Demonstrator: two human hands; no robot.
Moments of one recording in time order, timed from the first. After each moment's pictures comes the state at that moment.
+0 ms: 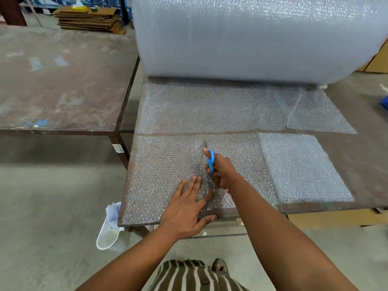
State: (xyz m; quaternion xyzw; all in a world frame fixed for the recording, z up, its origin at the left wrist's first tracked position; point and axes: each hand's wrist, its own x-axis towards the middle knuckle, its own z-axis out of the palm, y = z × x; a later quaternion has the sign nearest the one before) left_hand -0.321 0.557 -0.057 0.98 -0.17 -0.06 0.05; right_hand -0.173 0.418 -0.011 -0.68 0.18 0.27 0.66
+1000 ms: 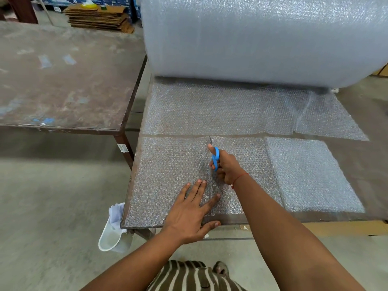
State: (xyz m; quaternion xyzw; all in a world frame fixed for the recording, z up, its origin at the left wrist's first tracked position) left_hand -0.321 0.557 -0.055 0.98 -0.17 -0.07 0.07; right_hand -0.140 0.421 -0.014 -0.70 0.17 0.28 0.64
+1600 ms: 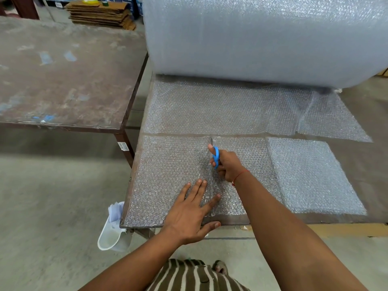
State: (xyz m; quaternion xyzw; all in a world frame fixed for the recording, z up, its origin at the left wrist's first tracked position) left_hand -0.321 0.556 -0.055 0.98 -0.17 -0.07 0.07; right_hand -0.128 0.421 -0.016 -0.70 0.16 0.27 0.64
